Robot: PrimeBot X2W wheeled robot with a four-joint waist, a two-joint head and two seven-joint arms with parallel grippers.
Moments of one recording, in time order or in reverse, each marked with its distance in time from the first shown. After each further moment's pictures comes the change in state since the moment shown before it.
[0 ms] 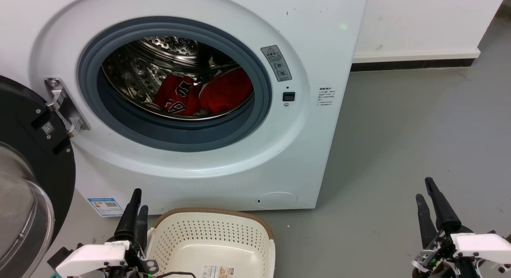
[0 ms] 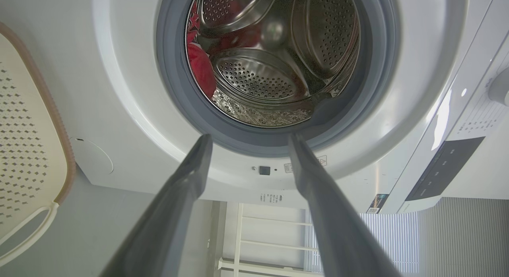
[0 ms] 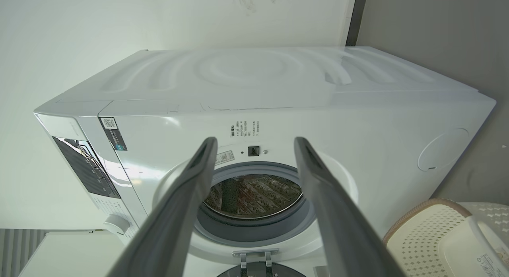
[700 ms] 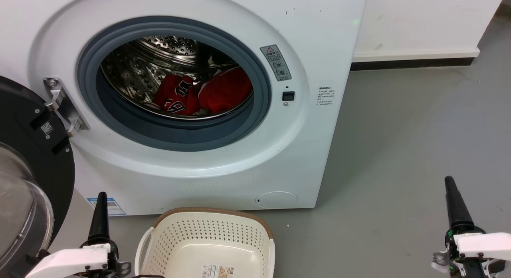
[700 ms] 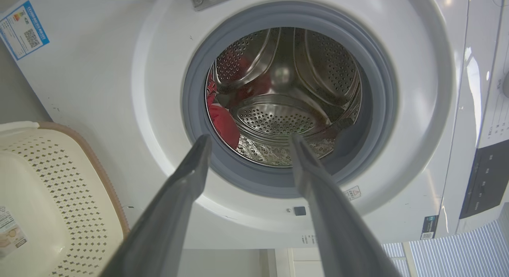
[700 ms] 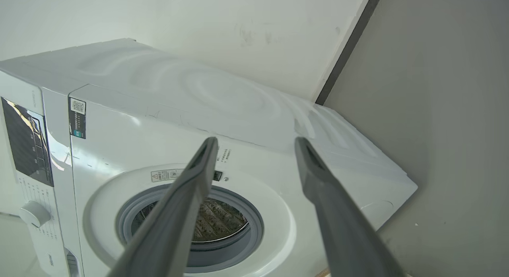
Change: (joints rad) left arm 0.012 0.000 0.116 -0.028 0.259 0.000 -0.090; right arm 0.012 0.000 -0.065 -0.034 -0.351 0.000 -0.091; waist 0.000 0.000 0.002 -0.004
